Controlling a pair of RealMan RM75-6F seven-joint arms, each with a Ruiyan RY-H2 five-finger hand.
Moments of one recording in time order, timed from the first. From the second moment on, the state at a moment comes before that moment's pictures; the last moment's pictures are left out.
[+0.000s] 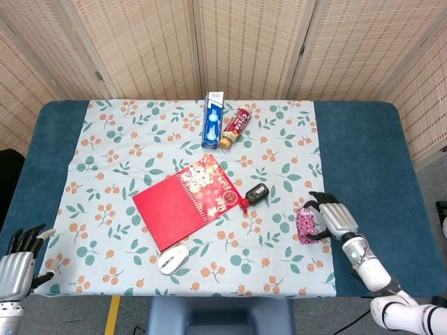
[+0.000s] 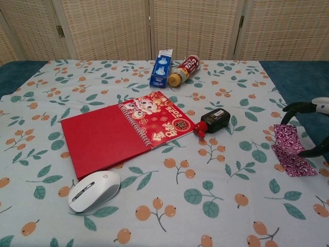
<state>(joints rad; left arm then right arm) -0.02 -1.28 -0.02 -1.43 1.50 1.50 -0.06 0.52 -1.31 0.04 -1.51 -1.14 0.89 -0.03</state>
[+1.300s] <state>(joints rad) -0.01 -1.29 -0.01 -1.41 1.49 1.51 -0.08 0.46 -1.38 0.01 -1.40 -1.23 0.86 0.02</state>
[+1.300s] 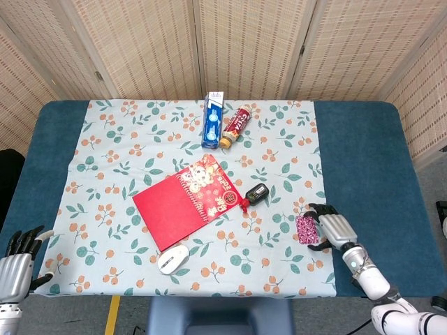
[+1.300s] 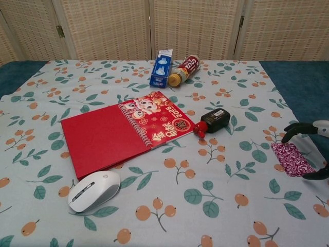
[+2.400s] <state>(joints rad) -0.01 -1.29 -0.01 -1.41 1.49 1.51 -0.08 0.47 -1.38 0.02 -1.42 -1.19 0.83 -0.04</state>
